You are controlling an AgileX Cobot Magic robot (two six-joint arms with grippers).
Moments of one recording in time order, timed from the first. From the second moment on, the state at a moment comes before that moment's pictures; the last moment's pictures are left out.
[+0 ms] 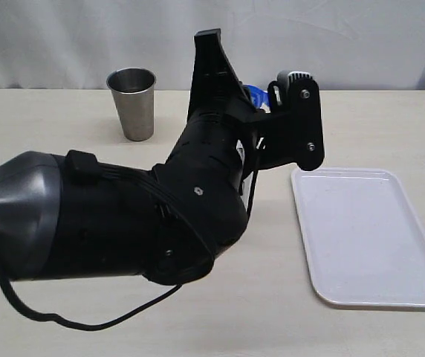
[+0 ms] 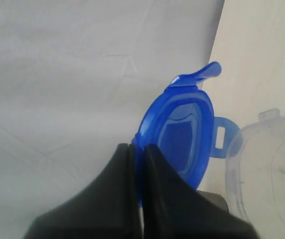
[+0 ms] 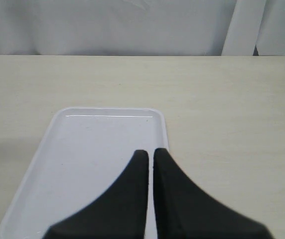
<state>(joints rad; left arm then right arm) -1.14 1.81 -1.14 1.74 0.93 -0.82 -0.03 0.00 0.00 -0.16 0.35 0.12</state>
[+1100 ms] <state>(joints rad) -1.22 1.81 -1.14 1.67 0.97 -0.78 -0.03 0.00 0.00 -0.16 0.35 0.12</state>
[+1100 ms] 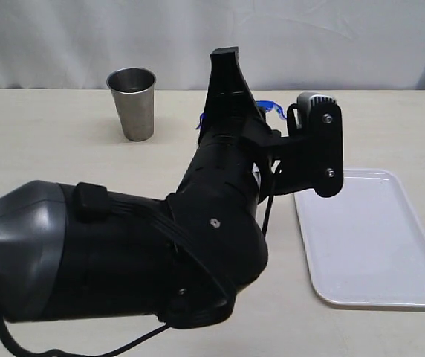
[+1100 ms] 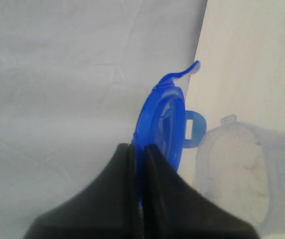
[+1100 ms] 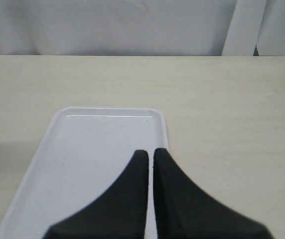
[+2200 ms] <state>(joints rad) -1.23 1.81 -1.14 1.47 0.91 -0.69 -0.03 0.00 0.00 -0.16 0.35 0.12</state>
